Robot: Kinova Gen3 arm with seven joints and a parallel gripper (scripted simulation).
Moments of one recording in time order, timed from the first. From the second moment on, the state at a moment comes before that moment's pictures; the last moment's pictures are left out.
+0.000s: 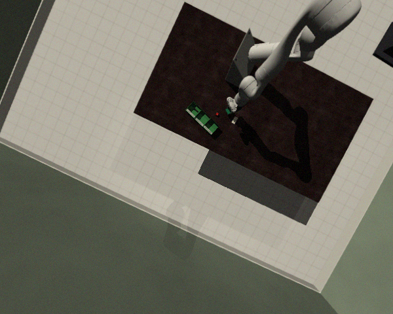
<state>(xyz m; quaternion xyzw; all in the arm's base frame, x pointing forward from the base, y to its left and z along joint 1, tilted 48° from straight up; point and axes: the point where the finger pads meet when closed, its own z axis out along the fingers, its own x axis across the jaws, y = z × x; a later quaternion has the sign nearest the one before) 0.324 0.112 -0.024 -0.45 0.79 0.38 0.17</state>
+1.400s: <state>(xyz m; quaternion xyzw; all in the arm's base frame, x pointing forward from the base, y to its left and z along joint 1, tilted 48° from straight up) 0.358 0.065 -0.031 -0.45 0.80 0.36 0.17</state>
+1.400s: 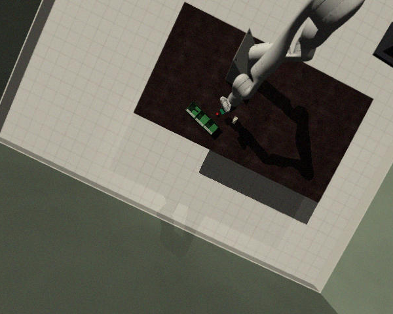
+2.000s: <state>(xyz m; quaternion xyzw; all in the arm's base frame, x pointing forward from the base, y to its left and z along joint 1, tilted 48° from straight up) 0.423 0.023 -0.080 -0.57 0.72 0.33 0.22</state>
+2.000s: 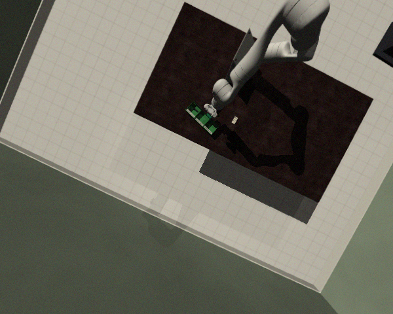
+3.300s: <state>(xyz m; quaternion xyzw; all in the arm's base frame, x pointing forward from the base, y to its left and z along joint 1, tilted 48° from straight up) 0.459 0.009 -0.120 -0.57 0.72 0.33 0.23</state>
